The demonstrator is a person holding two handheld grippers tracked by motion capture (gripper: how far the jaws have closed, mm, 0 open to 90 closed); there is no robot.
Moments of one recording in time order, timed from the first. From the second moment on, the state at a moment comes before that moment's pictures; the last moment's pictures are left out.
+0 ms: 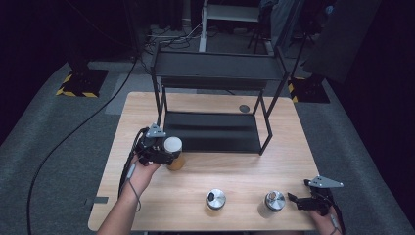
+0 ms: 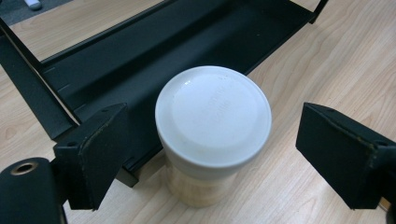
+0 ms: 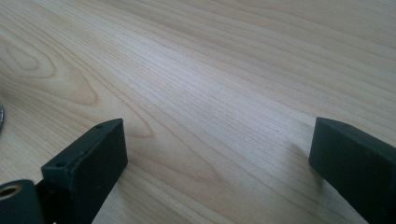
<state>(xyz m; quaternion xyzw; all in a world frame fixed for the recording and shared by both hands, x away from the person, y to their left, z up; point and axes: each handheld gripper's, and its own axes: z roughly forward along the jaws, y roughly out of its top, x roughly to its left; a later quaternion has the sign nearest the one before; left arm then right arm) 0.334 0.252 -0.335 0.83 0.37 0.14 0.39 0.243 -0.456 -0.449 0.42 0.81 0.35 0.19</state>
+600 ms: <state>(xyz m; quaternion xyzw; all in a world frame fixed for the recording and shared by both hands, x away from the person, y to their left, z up) 0.354 0.245 -0.342 0.84 0.36 0.12 0.38 0.243 -0.456 -0.449 0.43 0.81 0.35 0.19</state>
